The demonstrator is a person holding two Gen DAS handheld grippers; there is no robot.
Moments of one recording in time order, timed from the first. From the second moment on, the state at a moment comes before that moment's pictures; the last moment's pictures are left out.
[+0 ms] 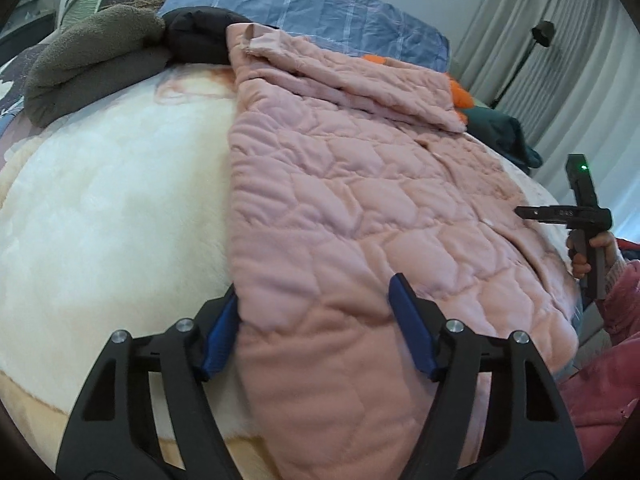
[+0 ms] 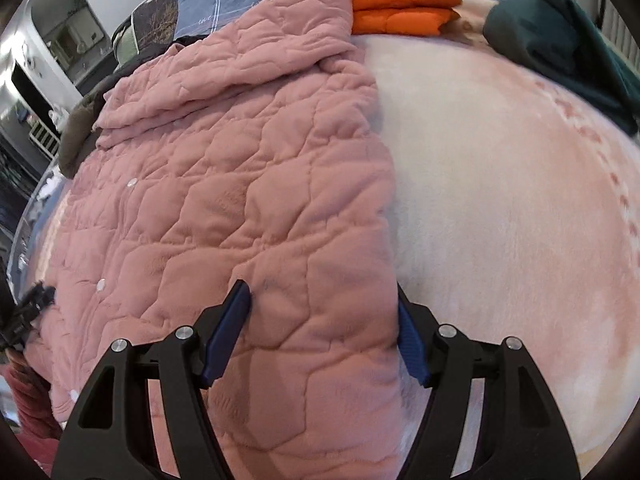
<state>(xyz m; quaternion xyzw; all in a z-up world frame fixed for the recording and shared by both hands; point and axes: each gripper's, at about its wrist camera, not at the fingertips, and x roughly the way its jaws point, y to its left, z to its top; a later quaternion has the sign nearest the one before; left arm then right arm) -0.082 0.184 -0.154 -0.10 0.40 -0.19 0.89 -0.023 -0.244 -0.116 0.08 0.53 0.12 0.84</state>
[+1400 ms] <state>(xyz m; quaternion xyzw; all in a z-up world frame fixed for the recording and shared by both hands) -0.106 0.202 -0.152 -0.17 0.44 -0.27 0.84 -0.118 -0.290 -0.122 0.27 0.45 0.21 0.83</state>
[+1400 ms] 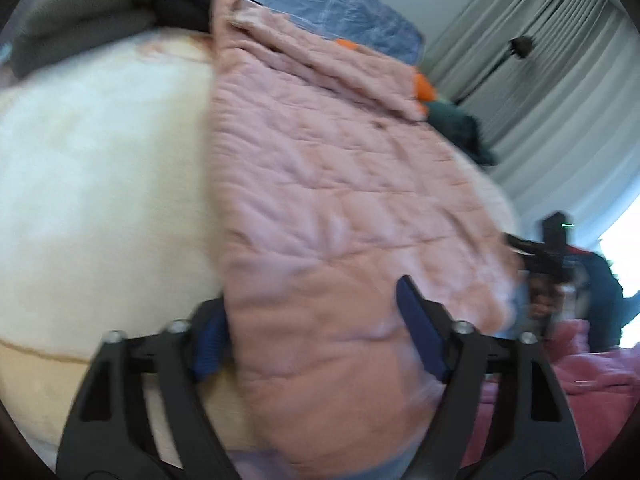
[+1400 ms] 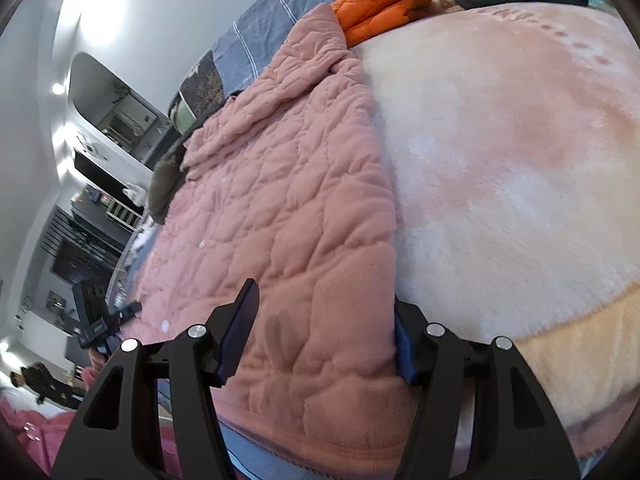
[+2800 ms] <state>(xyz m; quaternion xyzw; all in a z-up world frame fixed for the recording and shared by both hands) -0.027 0.199 -0.011 -0.14 0.26 -0.16 0.94 -0.038 -0.290 0.005 0.26 0.25 0.20 0.91</state>
